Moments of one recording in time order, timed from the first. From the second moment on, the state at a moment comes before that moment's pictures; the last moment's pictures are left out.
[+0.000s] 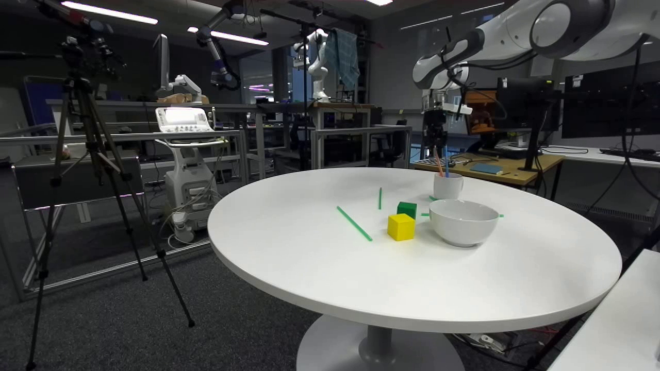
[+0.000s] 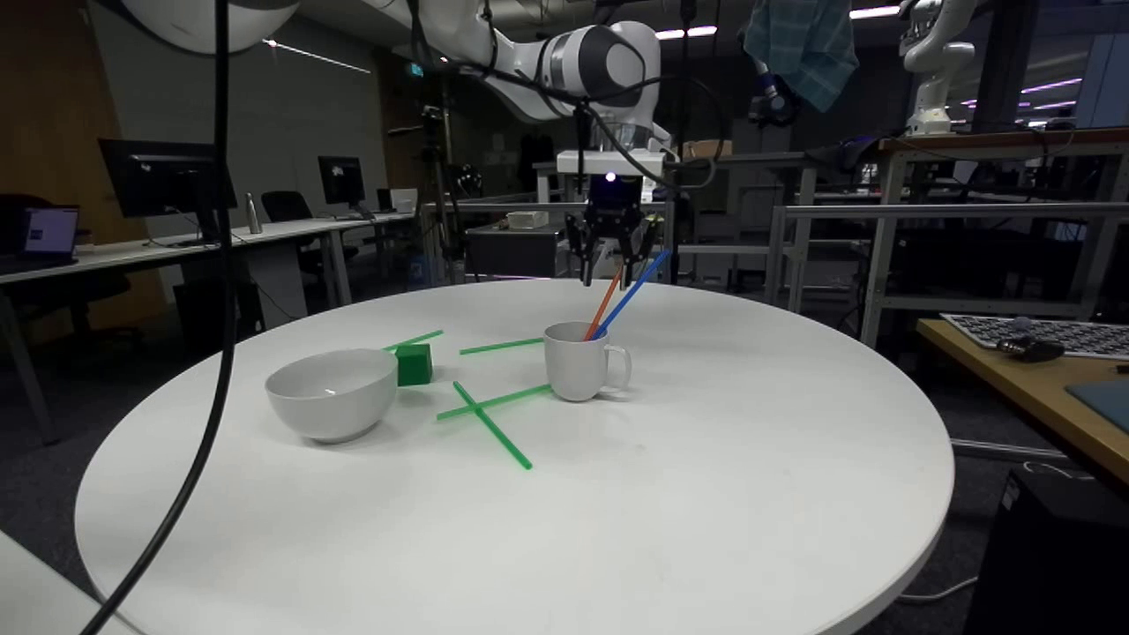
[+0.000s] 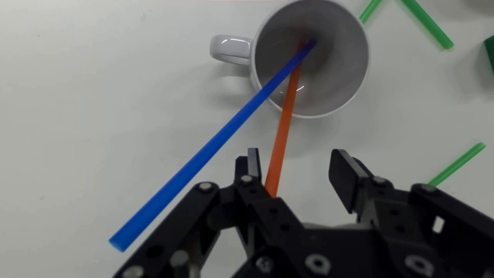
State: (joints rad) arm -0.29 0.94 -0.03 -0.91 0.01 1.68 -0.43
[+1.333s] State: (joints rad) arm -0.28 0.92 -0.02 -0.86 0.02 1.66 -0.46
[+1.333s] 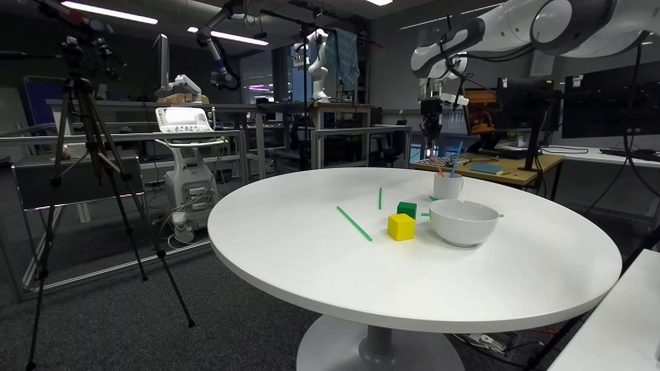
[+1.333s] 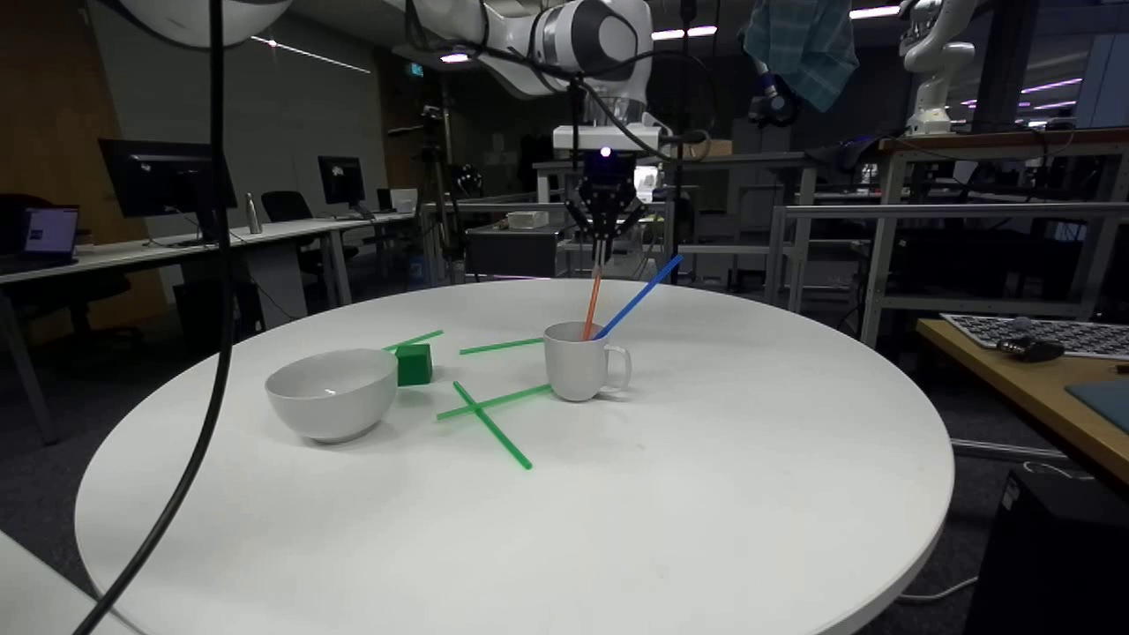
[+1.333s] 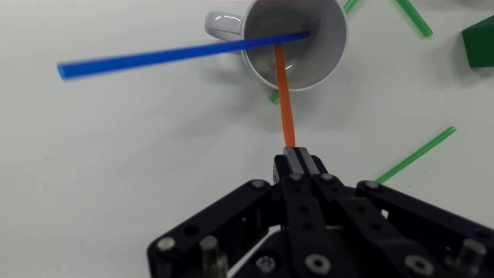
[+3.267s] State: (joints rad) arm -0.04 0.83 -0.02 -0.84 -0.13 1.49 -0.55
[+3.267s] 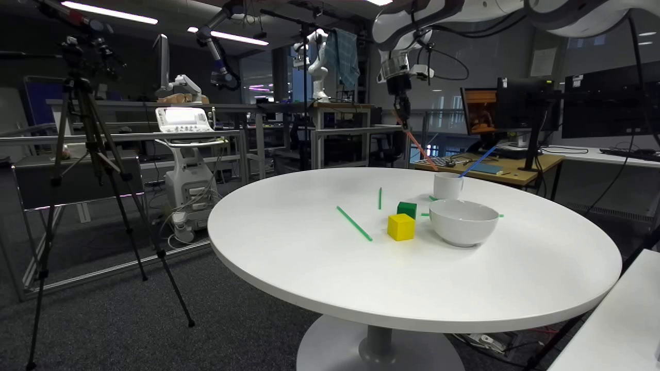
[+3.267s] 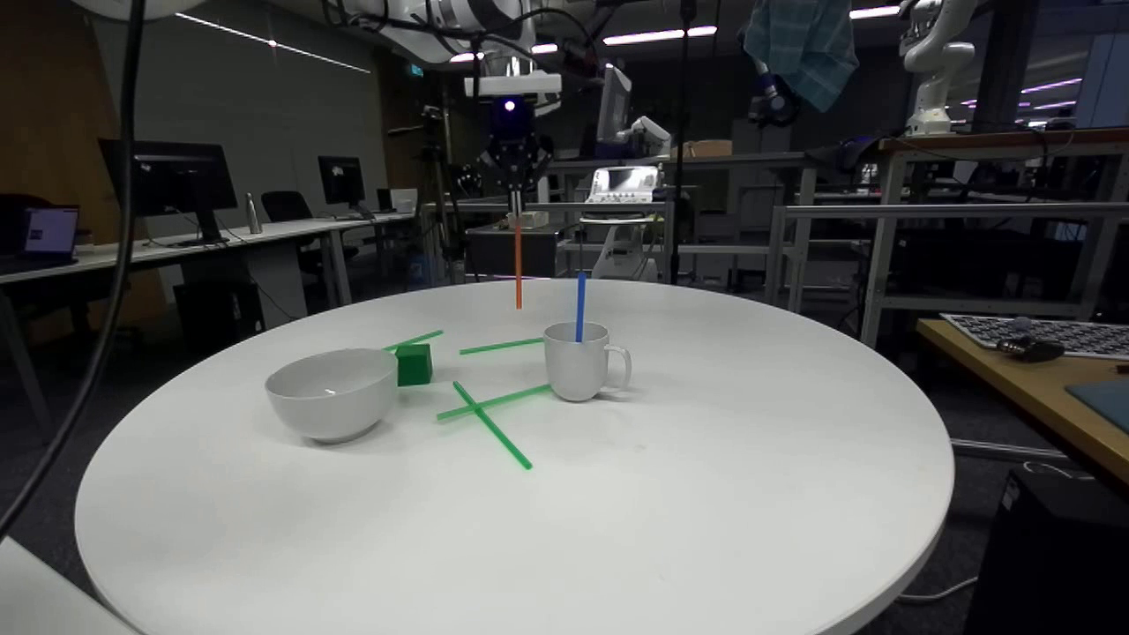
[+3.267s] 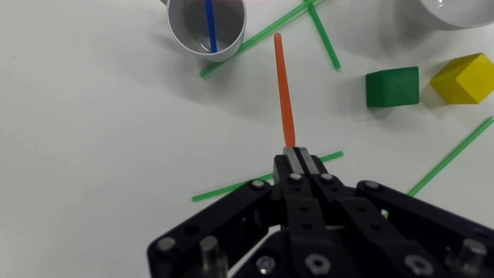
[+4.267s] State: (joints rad) arm 0.04 0.91 -0.03 -0.79 -0.20 1.43 -0.57
